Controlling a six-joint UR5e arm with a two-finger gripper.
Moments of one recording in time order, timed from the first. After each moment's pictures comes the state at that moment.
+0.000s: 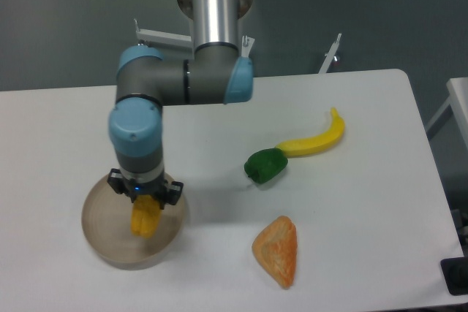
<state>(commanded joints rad) 1.82 -2.15 -1.30 -1.17 1.60 0.24</state>
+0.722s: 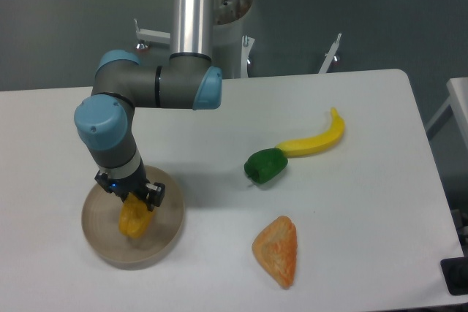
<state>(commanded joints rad) 1.80 -2.16 -1.37 -1.10 1.60 0.28</state>
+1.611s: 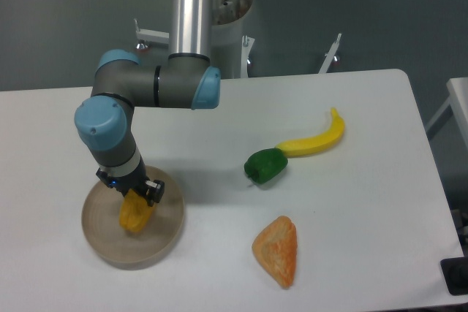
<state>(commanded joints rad) 1.80 -2.15 -1.38 -1.11 1.61 0.30</state>
